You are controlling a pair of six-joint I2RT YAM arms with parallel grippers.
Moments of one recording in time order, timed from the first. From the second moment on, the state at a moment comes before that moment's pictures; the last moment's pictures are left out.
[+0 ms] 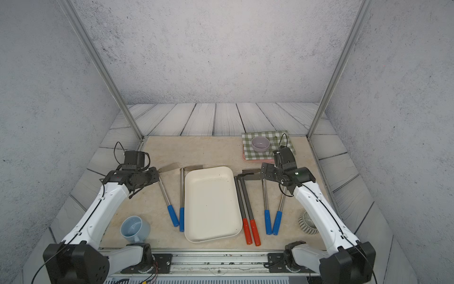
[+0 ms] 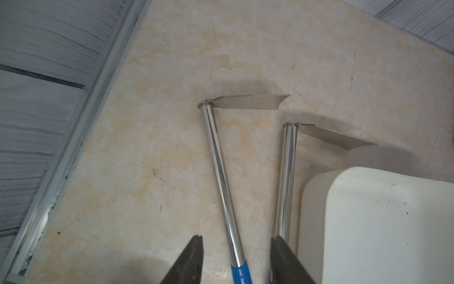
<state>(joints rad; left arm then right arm) -0.07 1.23 1.06 -0.82 -0.05 -0.34 0.30 1.18 1.13 -0.87 0.12 0.43</state>
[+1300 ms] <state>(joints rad) -0.23 1.74 1.30 -0.95 0.01 -0.28 0.35 1.32 1.11 -0.99 -0.03 0.31</state>
